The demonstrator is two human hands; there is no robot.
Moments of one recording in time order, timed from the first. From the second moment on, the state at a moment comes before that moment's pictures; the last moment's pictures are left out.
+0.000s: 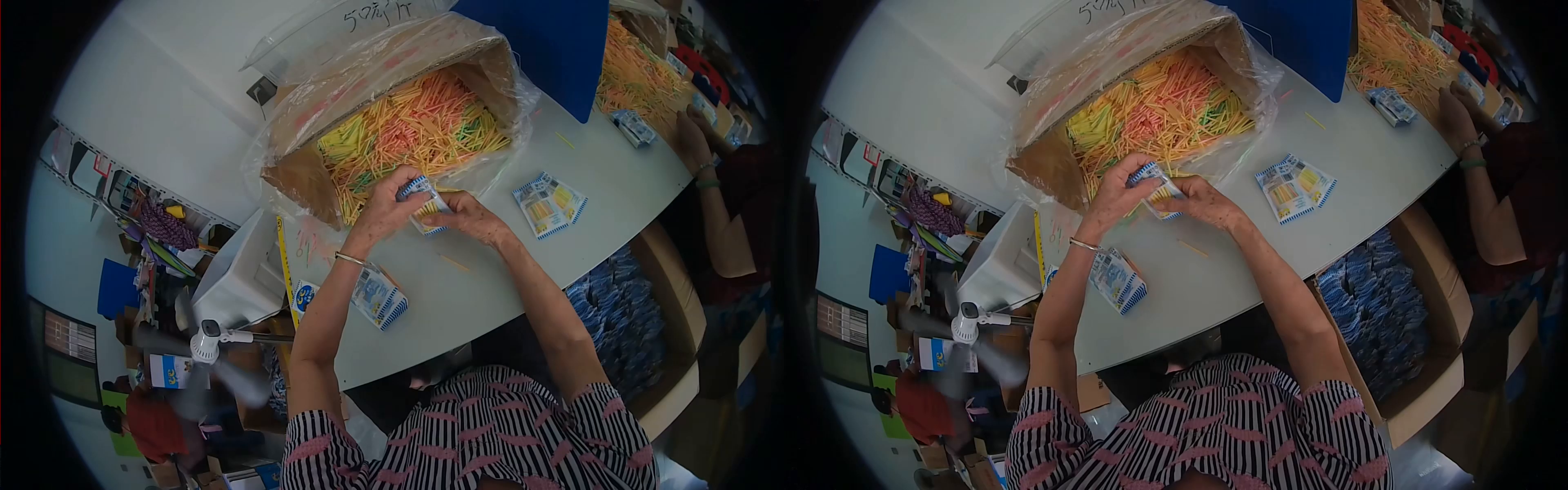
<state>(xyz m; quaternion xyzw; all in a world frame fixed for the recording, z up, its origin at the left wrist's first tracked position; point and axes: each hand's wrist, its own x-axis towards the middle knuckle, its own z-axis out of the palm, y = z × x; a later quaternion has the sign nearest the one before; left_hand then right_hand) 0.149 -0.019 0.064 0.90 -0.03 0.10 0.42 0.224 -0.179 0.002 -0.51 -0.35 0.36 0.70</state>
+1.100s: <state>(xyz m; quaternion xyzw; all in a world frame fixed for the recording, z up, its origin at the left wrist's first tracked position) 0.104 -0.051 0.090 0.80 -0.02 0.27 0.54 0.211 -0.224 -0.004 -0.63 -0.30 0.39 0.60</state>
